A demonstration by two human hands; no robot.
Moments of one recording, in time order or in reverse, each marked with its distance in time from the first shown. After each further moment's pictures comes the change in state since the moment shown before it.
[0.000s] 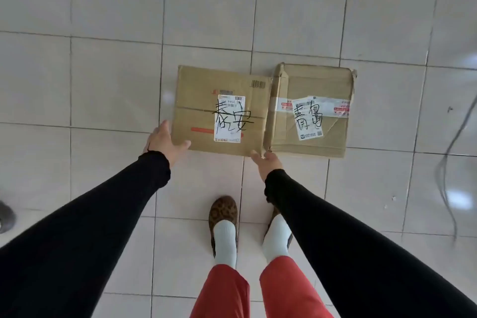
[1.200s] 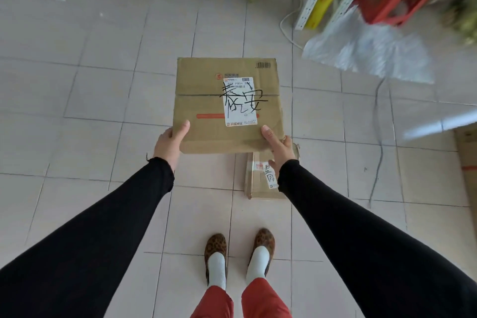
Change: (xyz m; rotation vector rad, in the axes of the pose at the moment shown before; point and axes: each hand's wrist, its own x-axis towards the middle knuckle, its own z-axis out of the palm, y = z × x) left_hand -0.214 0.145 -0.217 -0.914 0.089 0.190; right_hand -0.277 -0.174 -0.138 0.545 -0.044 -0.441
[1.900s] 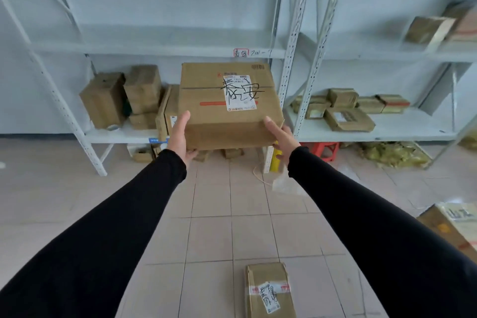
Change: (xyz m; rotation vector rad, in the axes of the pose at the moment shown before) left_hand -0.249 0.424 -0.056 -0.447 -0.232 0.400; right_hand -0.337 -0.393 0.023 -0.096 -0.126 -0.591
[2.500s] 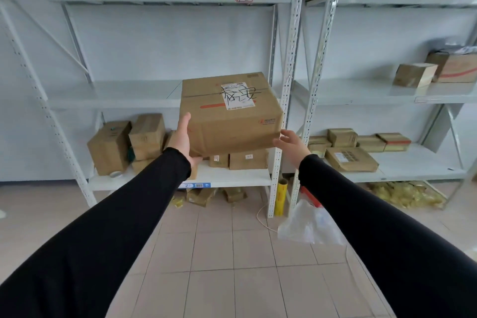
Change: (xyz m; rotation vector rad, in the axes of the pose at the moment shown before) left_hand 0.035 0.111 0.081 -0.083 0.013 0.018; right_hand 0.058 -0.103 -0.046 -0.322 0.099 -0.271
